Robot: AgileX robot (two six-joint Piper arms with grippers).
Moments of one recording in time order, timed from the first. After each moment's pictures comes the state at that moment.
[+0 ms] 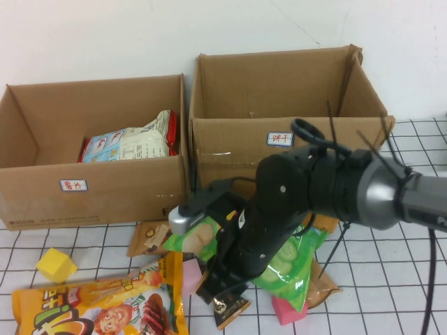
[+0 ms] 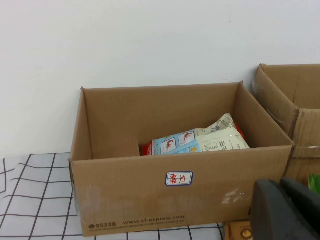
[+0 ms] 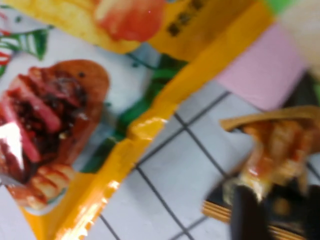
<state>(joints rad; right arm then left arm) 0.77 2.01 -1.48 0.31 0.81 -0.29 -0.18 0.33 -0.53 0.04 0.44 -0.13</state>
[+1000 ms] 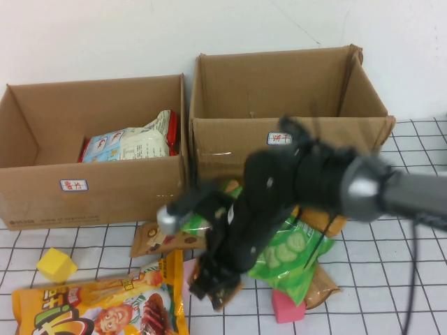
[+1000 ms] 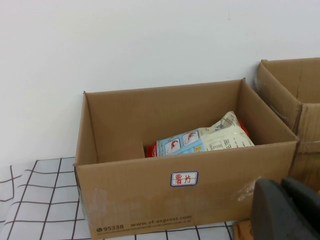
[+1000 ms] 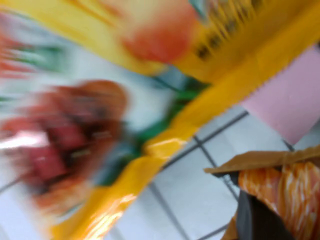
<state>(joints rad) 0.77 2.06 -1.56 0.33 0.85 -0.36 -0.18 0.33 -0.53 0.04 0.44 -0.08</state>
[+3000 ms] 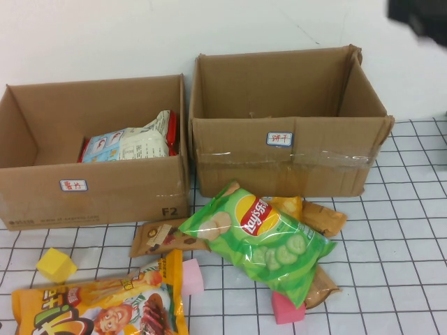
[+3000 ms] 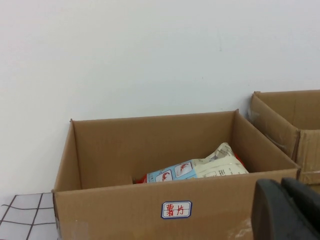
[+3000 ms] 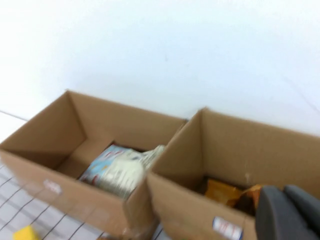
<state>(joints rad) 0.38 1.23 -1.32 0.44 0.51 -0.34 -0.18 0.34 -0.28 0.02 0.00 -0.09</state>
